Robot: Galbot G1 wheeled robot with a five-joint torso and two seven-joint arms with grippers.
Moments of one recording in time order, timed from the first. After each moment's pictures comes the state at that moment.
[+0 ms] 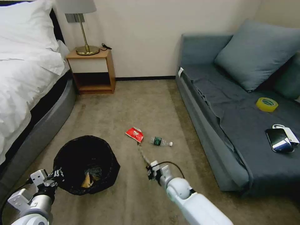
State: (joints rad) left arm 1.61 -1.49 -0.99 -2.06 -0.61 0.40 -0.01; right arm -0.96 1.27 -0.10 1.42 0.39 -0.35 0.00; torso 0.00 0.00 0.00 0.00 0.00
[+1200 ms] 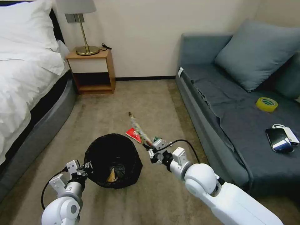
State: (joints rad) left arm 1.50 -1.52 -0.77 -2.01 -0.55 0.45 -0.07; right arm -0.90 0.95 -0.25 2.06 0.53 -0.45 0.05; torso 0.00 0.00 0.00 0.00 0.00
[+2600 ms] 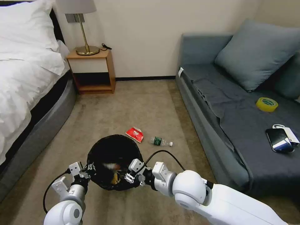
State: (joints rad) left arm 1.54 -1.55 -0.76 -2.04 -0.52 0.44 -0.04; right arm -0.70 0.93 -0.54 2.09 0.60 -0.54 0.03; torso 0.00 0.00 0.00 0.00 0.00
